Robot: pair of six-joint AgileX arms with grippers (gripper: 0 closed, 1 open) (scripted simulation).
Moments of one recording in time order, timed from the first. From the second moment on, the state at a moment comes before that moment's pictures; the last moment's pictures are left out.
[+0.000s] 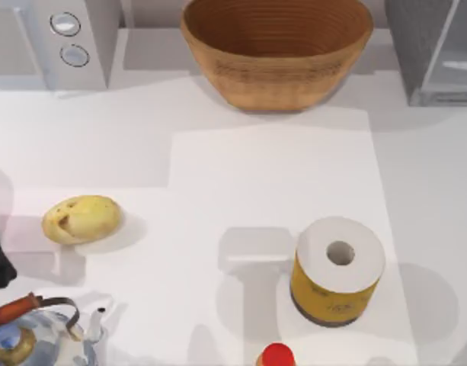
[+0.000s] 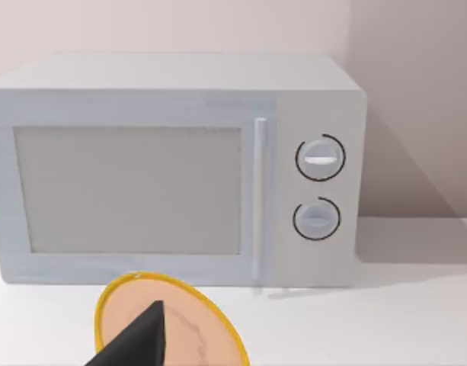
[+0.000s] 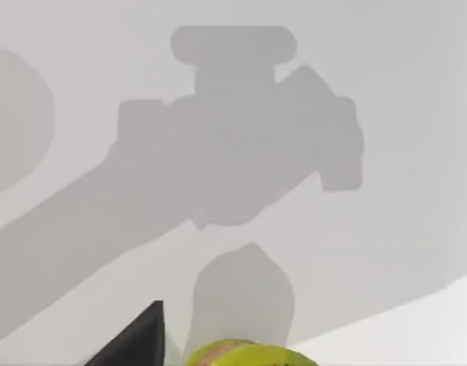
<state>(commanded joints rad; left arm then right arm) 0.00 0.00 0.00 0.00 0.00 0.00 -0.94 0.71 1.08 -1.49 -0.46 -0.99</state>
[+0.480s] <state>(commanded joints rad) 0.00 0.00 0.00 0.00 0.00 0.00 -1.55 1.47 1.28 -1.46 -0.81 -1.71</state>
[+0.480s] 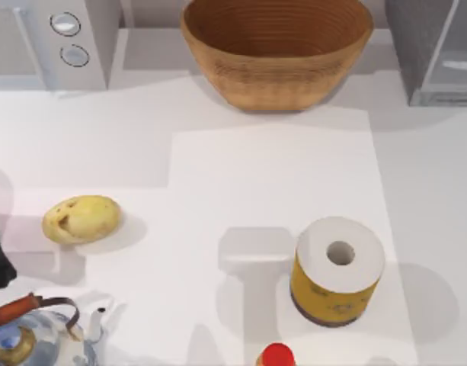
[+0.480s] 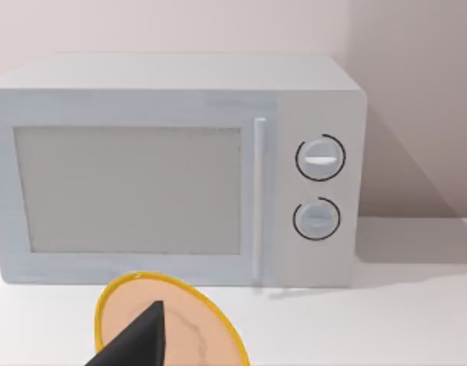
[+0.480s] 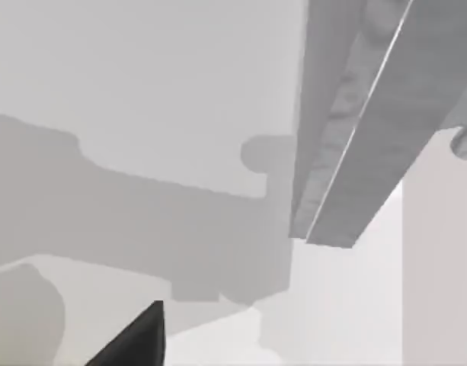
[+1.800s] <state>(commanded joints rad) 0.00 0.00 0.00 0.00 0.00 0.00 -1.56 1.82 1.33 -1.05 -0.90 -1.53</state>
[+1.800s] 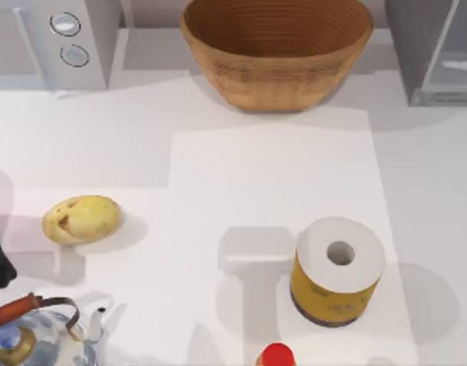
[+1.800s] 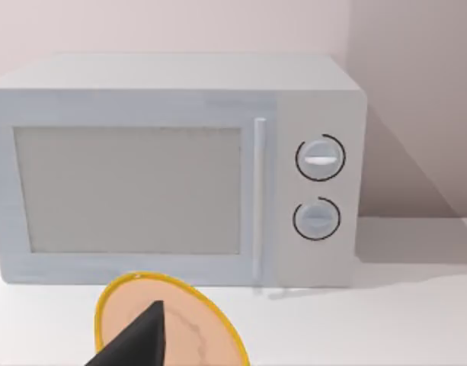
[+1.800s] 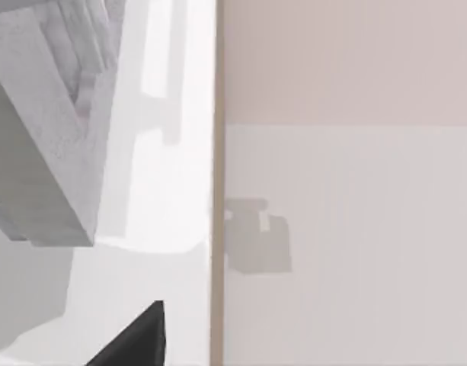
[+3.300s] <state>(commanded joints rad) 0.00 0.00 0.00 0.00 0.00 0.00 -0.73 1.76 1.23 -0.17 -0.59 -0.48</state>
